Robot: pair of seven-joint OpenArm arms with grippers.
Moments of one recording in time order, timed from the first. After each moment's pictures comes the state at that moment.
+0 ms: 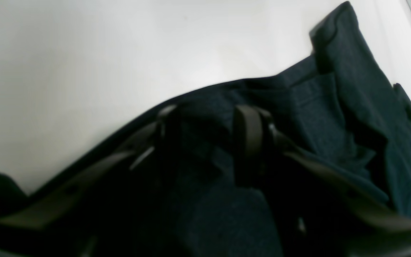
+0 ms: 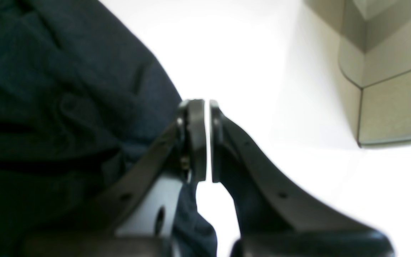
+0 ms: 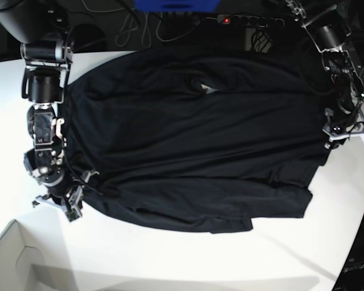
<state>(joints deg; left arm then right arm) -3.1 -13.2 -36.6 66.1 -37.1 -6.8 30.6 21.0 12.4 8.1 62.6 -22.1 27.2 -14.9</state>
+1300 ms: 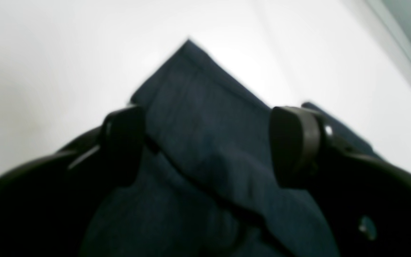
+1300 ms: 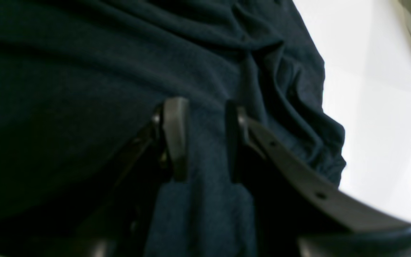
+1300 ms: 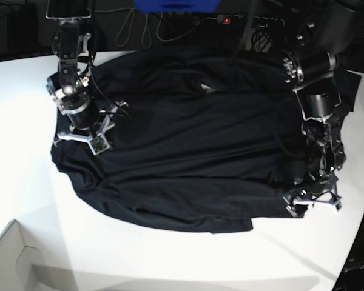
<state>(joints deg) -27.8 -10.5 -22.9 45.4 -22.2 -6.0 19.8 -9.6 3.3 8.2 91.8 -22.2 27.1 -14.9</state>
